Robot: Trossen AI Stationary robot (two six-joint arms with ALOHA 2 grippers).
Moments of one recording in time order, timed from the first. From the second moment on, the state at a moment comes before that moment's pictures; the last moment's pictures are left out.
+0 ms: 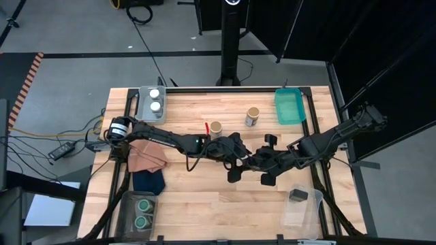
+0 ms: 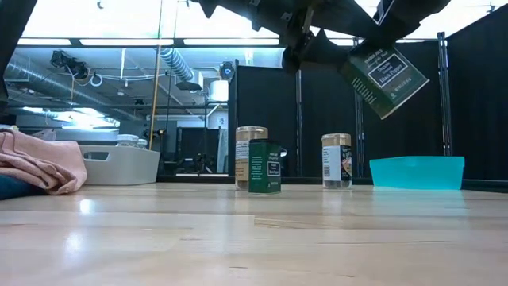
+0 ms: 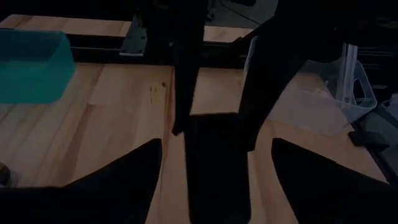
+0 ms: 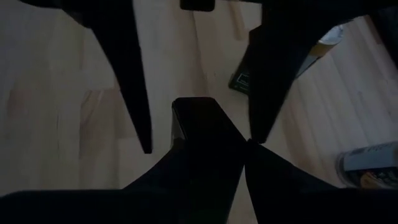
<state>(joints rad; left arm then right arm) -0.13 1.92 1.45 0.03 -0.06 -0.11 0.43 1.31 1.08 -0.75 0.42 0.41</state>
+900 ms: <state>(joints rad) -0.12 1.92 1.44 -0.04 -0.03 -0.12 0.96 1.23 1.08 -1.25 0.81 1.46</state>
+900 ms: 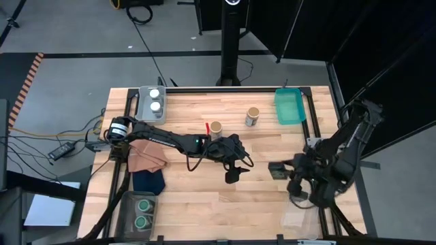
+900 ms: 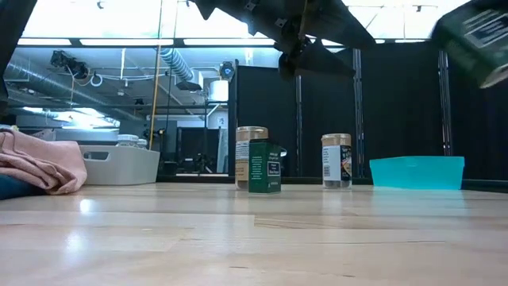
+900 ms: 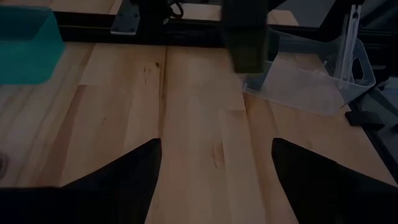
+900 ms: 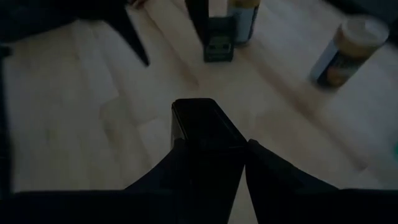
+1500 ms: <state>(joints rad) -0.12 1.92 1.44 -0.04 -0.06 -0.17 1.31 1.30 1.08 -1.27 0.82 1.83</state>
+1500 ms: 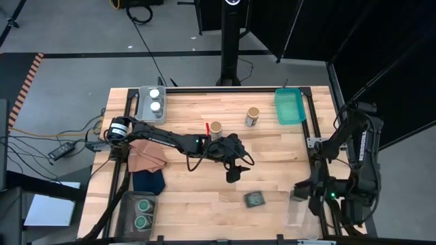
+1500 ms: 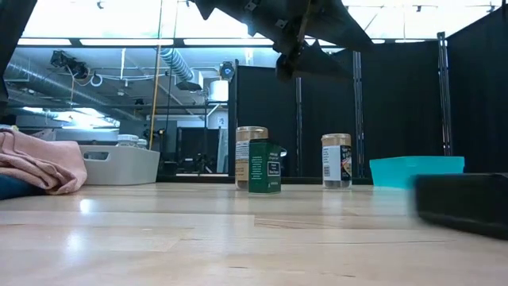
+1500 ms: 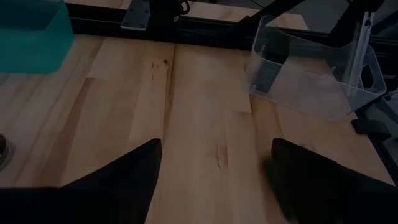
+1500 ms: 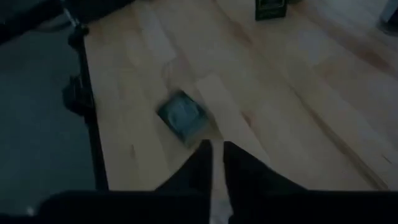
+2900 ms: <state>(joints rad) -0.30 1.81 1.48 -0.47 -0.08 0.55 0.88 1.32 1.18 -1.19 0.47 1.05</state>
